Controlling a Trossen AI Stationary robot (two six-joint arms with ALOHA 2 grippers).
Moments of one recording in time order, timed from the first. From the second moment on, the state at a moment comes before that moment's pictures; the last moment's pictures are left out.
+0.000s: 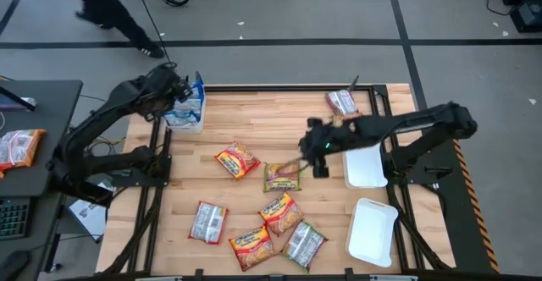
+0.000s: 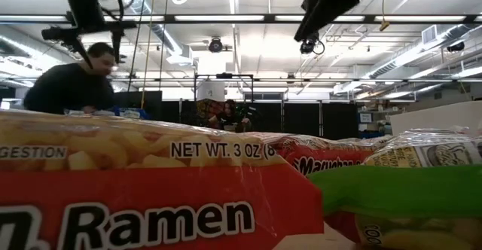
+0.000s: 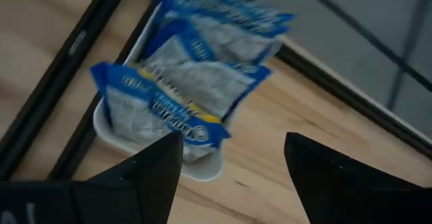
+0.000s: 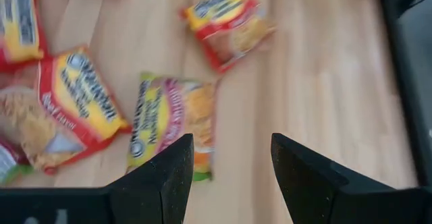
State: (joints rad) left arm 0.83 0.97 1.04 -1.11 -0.29 -1.17; right arm 0.11 1.39 1.18 -0.67 0.18 -0.08
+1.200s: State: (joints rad) left arm -0.06 0.72 0.85 -0.26 -0.18 -0.61; right arm 0.39 1.88 1.47 -0.78 0.48 0.24
